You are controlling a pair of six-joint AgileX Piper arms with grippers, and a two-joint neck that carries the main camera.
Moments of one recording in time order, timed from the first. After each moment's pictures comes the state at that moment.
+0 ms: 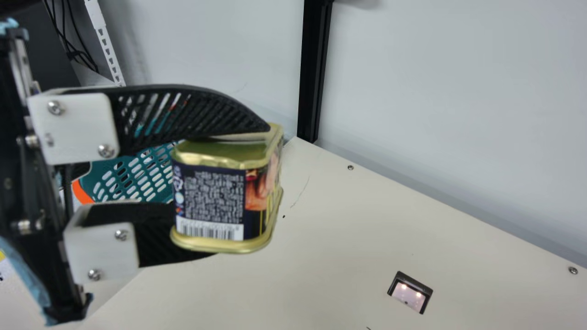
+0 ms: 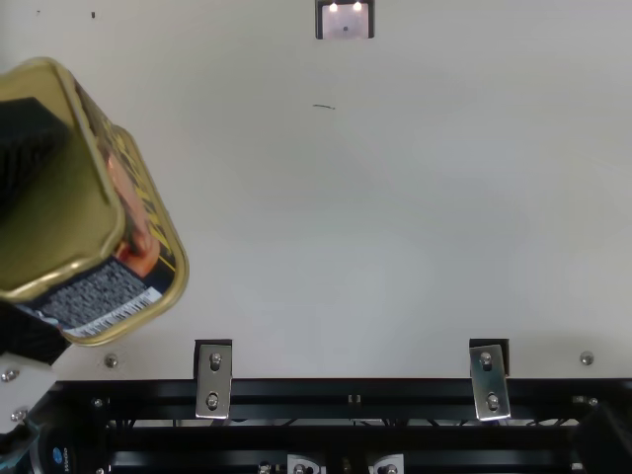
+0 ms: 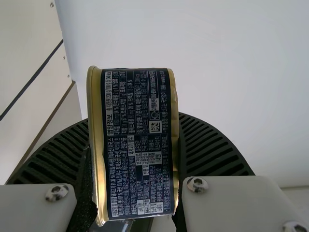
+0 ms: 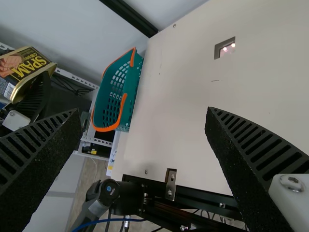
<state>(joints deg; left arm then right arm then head) 22.8 36.8 -51.2 -74.8 67.6 -50.8 9.9 25.9 -59.4 31.3 70.0 28.3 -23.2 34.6</state>
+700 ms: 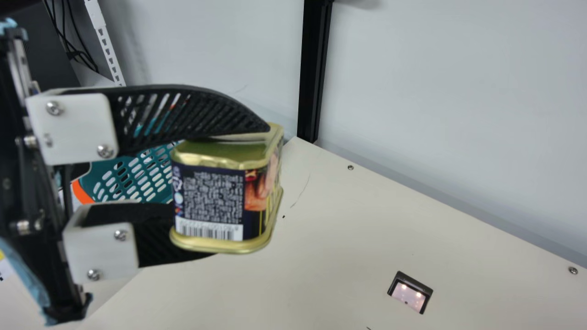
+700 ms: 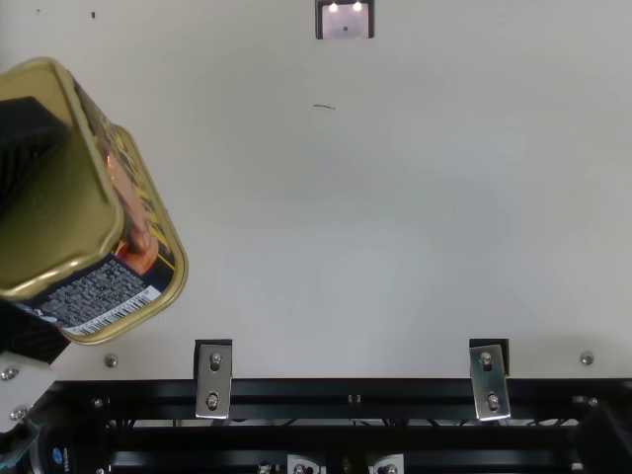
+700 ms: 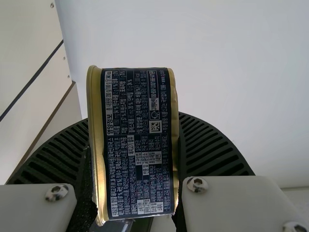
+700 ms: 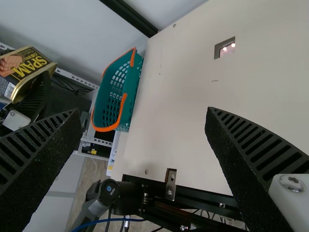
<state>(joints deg) 22.8 36.8 -51.2 -74.8 67.6 -50.8 9.9 25.9 -59.4 31.3 70.0 28.3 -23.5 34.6</state>
